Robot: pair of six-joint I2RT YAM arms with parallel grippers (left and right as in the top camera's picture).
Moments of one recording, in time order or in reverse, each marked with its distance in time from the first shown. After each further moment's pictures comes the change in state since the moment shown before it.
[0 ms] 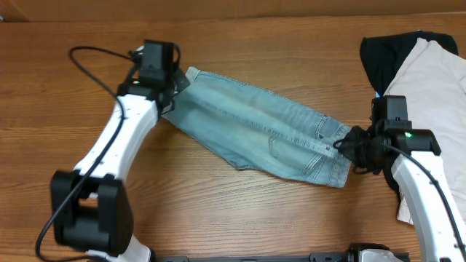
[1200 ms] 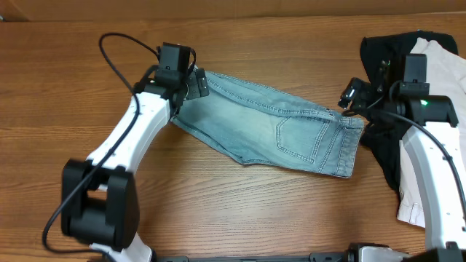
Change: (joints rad) left arm -0.065 0.034 0.011 -0.024 -0.010 0.336; right arm 0.003 0.122 0.325 0.048 0.022 -0.190
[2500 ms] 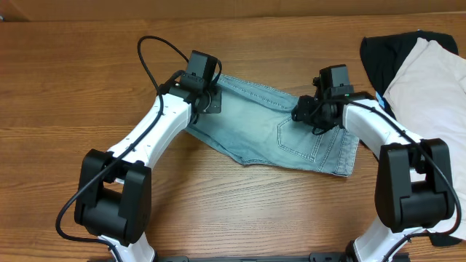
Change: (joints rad) left arm -0.110 0.069 0.014 -0.084 0.059 0.093; right arm 0.173 0.440 -0.133 0.419 -0.192 0.011
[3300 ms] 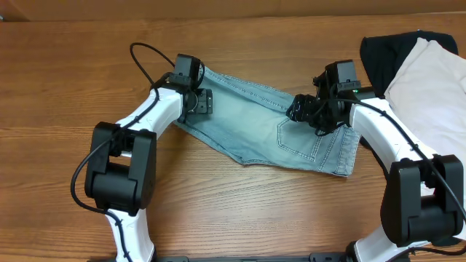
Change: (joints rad) left arm 0.107 0.200 0.009 0.109 0.029 0.042; right arm 0.000 -0.092 0.034 -0.167 -0.073 -0.026
